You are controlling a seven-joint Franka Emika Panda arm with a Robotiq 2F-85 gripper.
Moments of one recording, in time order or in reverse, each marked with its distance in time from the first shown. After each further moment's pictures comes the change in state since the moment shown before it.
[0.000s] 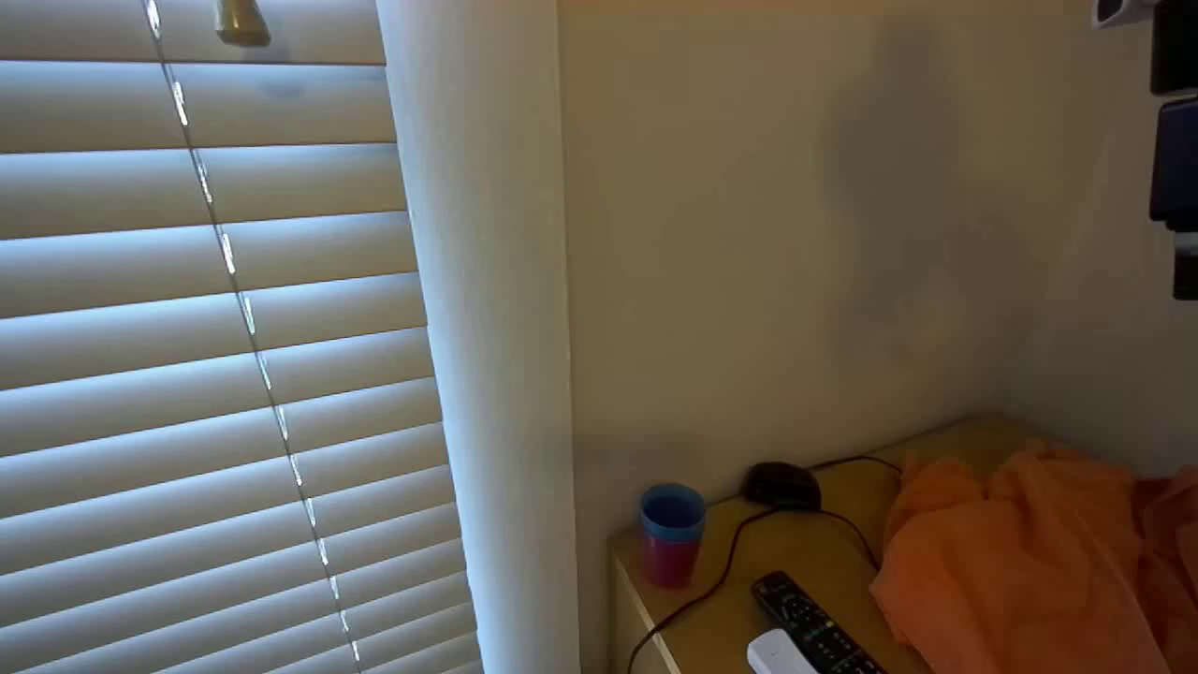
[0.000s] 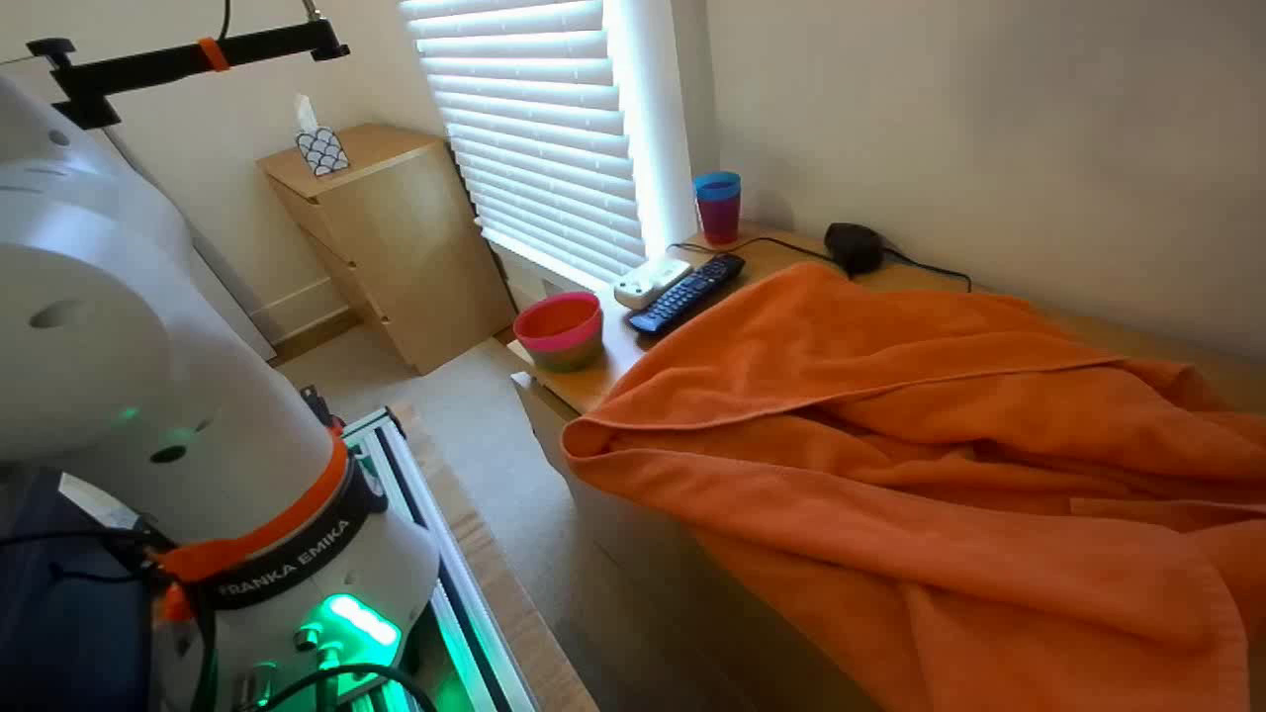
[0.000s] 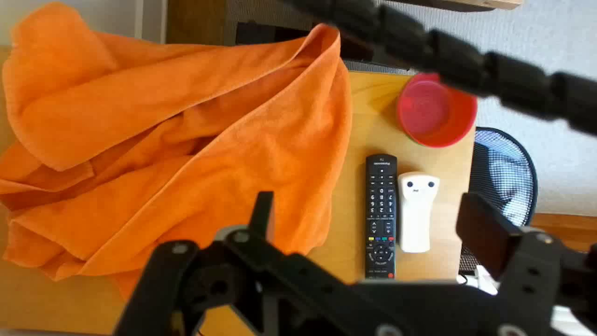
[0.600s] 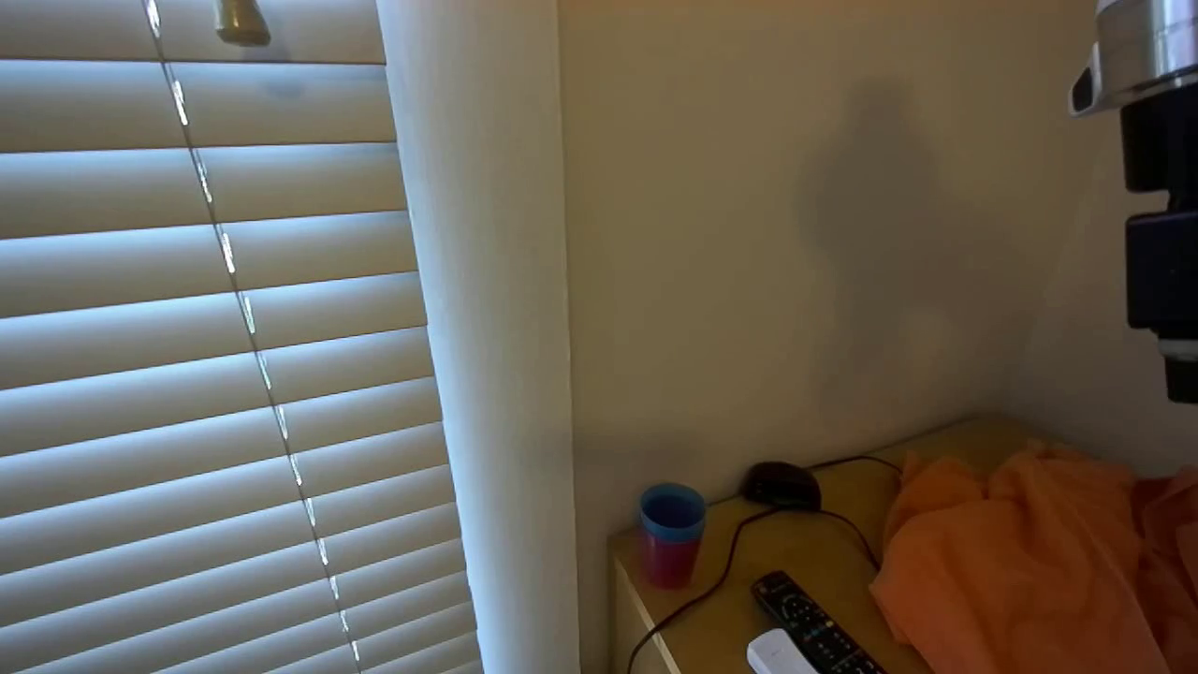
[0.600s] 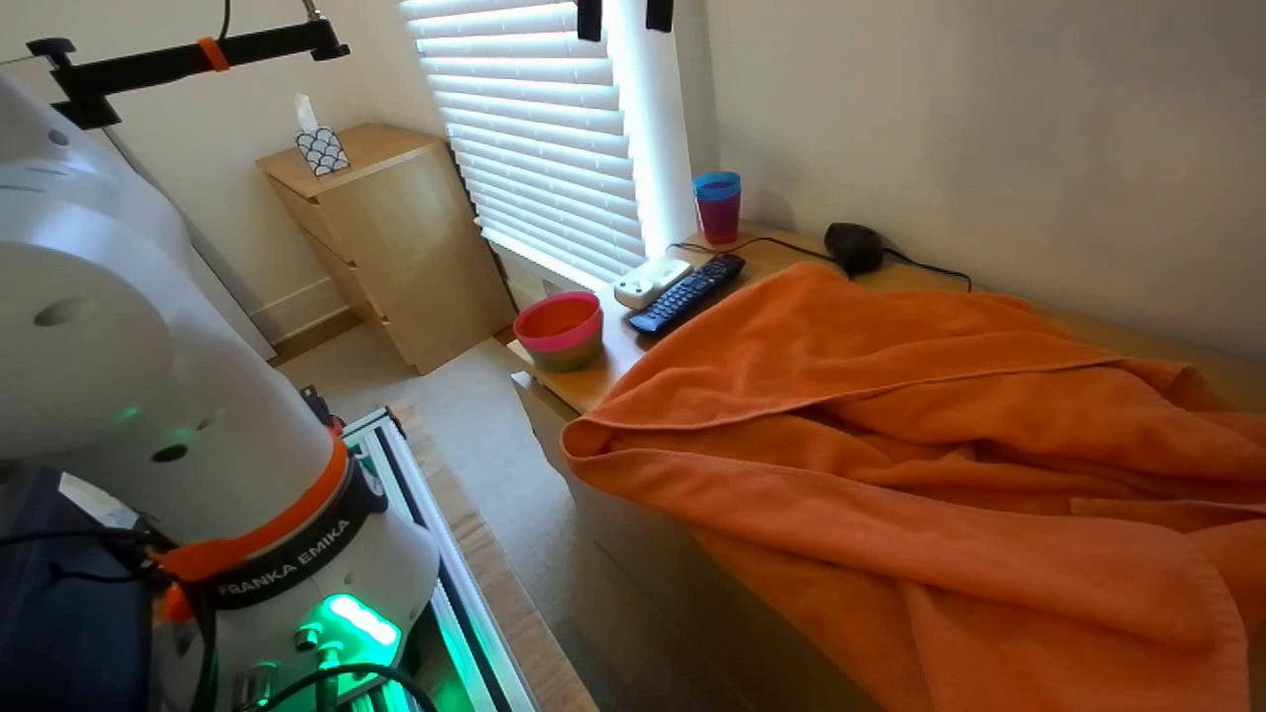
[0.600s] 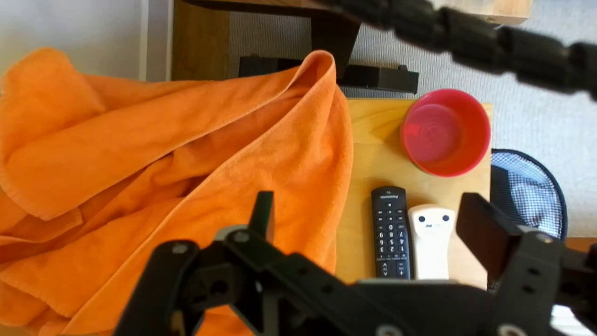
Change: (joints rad) arm 0.010 0.000 0.038 -0.124 -0.011 0.036 0.102
